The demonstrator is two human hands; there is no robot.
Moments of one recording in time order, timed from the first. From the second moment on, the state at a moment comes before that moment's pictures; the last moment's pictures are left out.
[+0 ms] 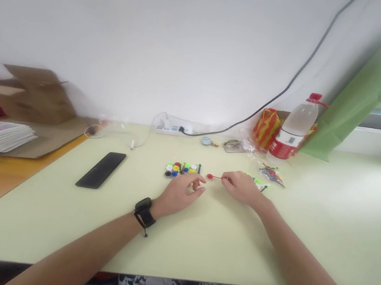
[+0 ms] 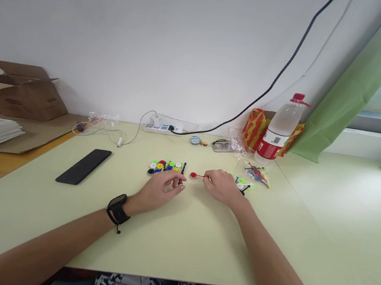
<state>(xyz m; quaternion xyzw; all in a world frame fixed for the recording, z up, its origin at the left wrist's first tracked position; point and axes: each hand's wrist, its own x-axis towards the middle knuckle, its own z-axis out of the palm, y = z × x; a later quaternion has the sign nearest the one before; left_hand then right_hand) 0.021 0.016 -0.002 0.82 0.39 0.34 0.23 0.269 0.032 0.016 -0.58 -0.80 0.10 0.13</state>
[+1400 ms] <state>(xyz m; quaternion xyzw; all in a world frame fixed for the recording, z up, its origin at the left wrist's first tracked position) 0.022 0.017 -0.009 0.78 0.31 0.36 0.40 0.241 0.000 0.029 -0.41 -0.86 0.28 0.14</state>
